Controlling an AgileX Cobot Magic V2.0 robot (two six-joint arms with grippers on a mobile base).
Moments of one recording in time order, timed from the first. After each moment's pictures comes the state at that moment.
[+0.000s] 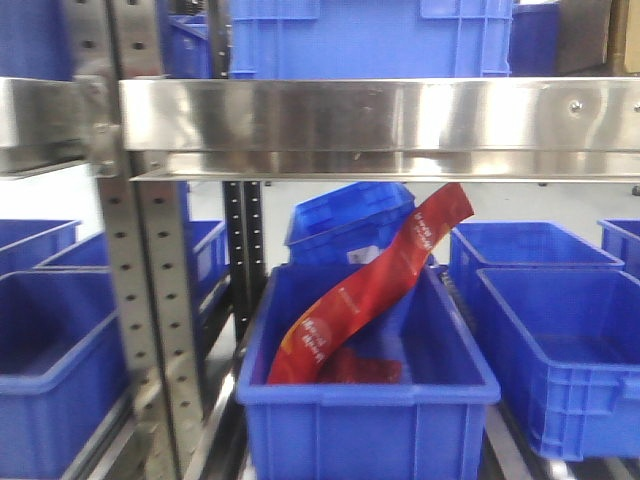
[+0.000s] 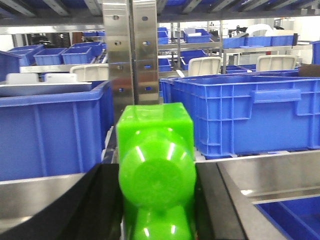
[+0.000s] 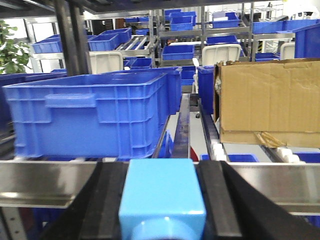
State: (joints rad) left arm -0.07 0.30 -0.55 -0.21 0.28 0.27; right arm 0.03 0.25 -0.59 0.27 0.41 -0.14
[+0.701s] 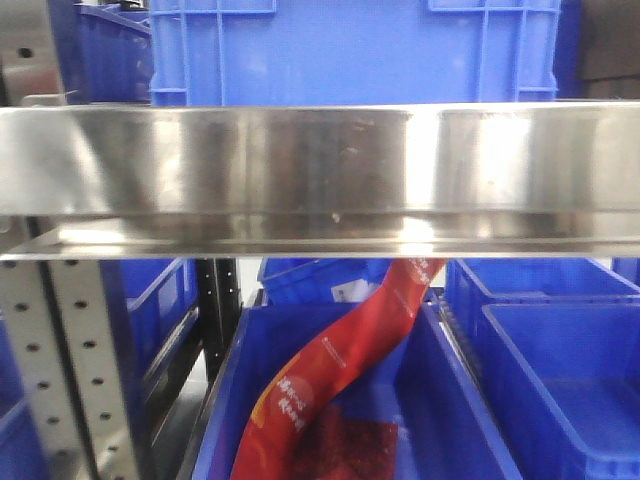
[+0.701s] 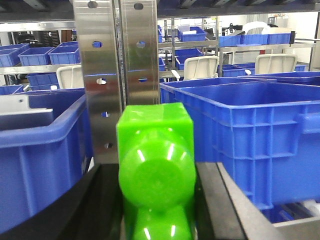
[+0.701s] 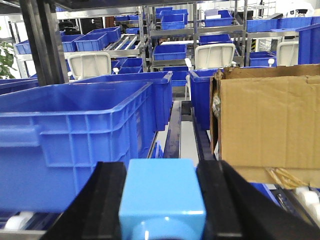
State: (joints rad) left arm -0.07 0.30 -0.55 -0.21 0.28 0.27; right arm 0.03 0.25 -0.59 0.27 0.41 -0.14
